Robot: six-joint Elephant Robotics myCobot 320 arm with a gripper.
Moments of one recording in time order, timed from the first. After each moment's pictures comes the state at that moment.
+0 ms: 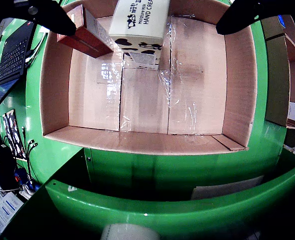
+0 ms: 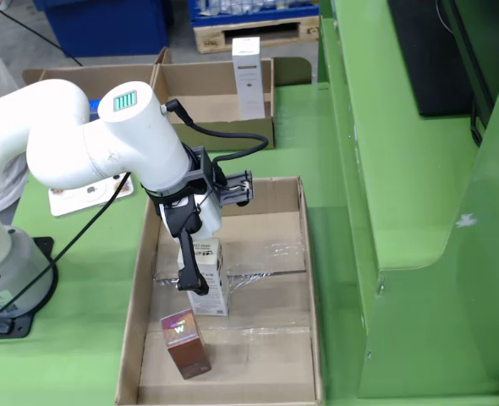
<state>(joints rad) 0.12 -0.57 -0.65 -0.10 1.60 0.06</state>
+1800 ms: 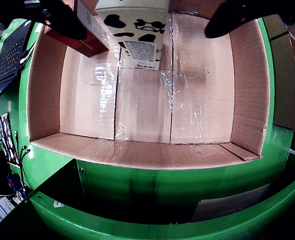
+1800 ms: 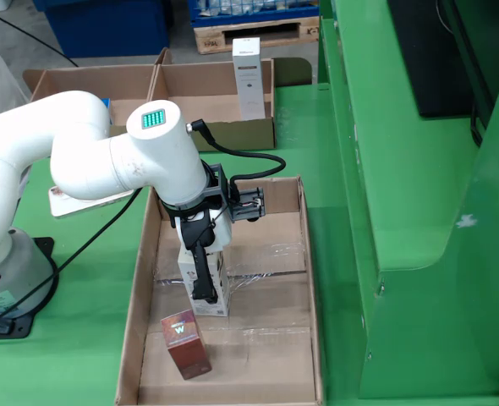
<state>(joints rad) 0.12 -0.72 -0.56 -0.12 1.61 0.06</state>
